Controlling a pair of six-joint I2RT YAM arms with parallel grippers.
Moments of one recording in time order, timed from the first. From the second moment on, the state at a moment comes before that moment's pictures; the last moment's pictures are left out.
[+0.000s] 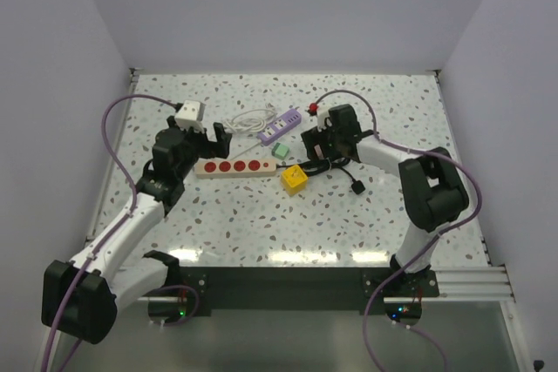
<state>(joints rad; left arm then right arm) -0.30 1.02 0.66 0.14 -0.01 -0.15 0.40 1.79 1.09 -0.10 -0.12 -0.09</state>
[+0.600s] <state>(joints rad) -0.30 1.04 0.67 0.13 -0.01 -0.15 0.42 1.90 1.22 -0.21 -0.04 -0.11</state>
